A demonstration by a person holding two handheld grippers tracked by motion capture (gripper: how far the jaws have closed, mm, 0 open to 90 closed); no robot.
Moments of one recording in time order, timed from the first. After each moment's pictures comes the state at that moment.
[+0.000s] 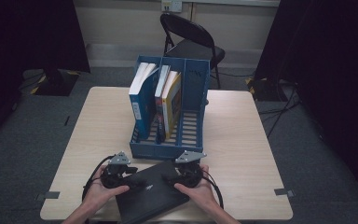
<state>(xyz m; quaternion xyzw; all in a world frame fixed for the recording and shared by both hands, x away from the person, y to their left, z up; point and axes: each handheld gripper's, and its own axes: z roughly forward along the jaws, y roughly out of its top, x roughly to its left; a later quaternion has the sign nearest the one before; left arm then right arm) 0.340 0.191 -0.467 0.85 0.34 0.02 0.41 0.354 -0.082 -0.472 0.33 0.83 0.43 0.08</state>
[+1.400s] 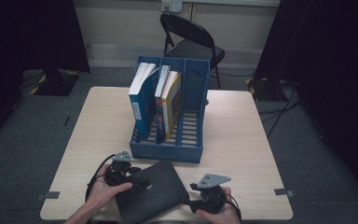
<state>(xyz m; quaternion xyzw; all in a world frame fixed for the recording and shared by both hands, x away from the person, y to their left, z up) 0.346 0.182 -0.468 0.84 0.36 -0.01 0.40 0.289 -0.144 -0.477 0.32 0.85 0.42 0.06</state>
